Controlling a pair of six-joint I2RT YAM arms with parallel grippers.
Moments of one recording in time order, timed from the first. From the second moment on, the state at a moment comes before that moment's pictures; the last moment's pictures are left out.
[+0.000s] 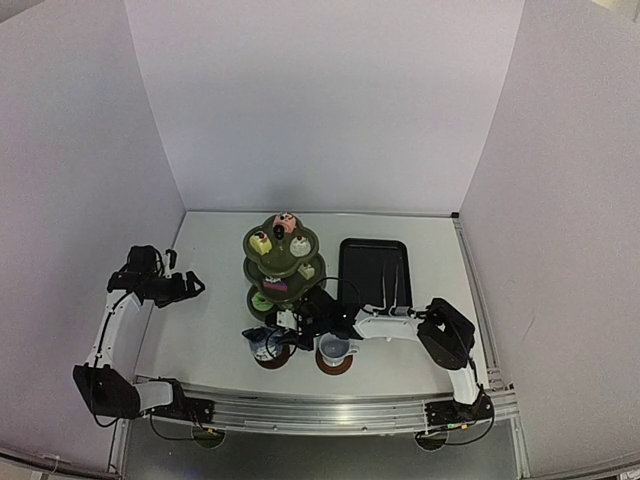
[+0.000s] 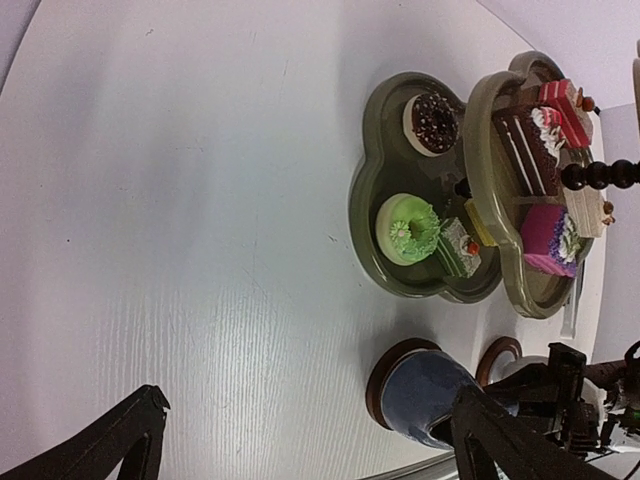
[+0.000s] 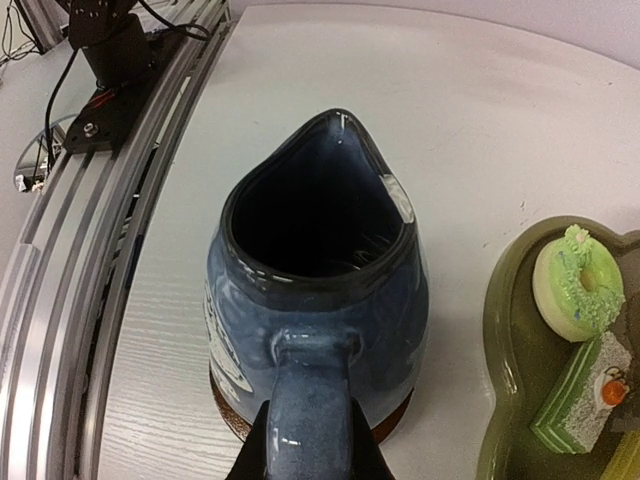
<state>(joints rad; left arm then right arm) 0.04 1.18 1.10 -0.96 0.38 -0.22 1.03 2.08 1.41 -0.02 -0.49 -0.36</state>
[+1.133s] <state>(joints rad) 0.09 1.23 1.10 -0.91 0.39 -0.21 1.01 2.14 1.40 0.04 -0.56 -0.45</state>
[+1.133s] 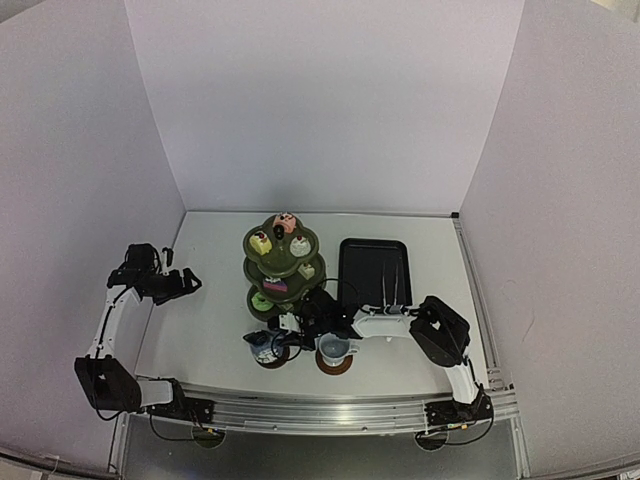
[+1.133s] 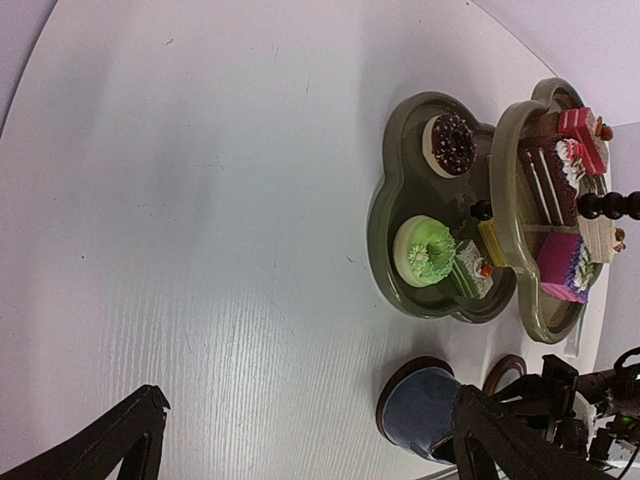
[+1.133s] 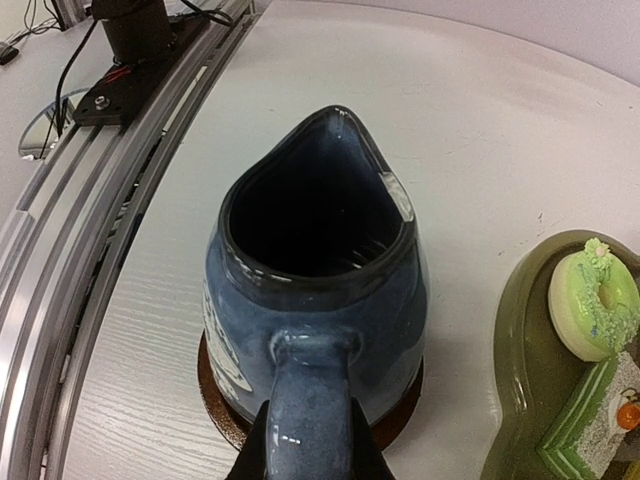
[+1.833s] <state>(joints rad) 0.10 1.23 1.10 -0.91 0.39 -0.21 1.01 2.13 1.35 0.04 -0.52 -0.48</state>
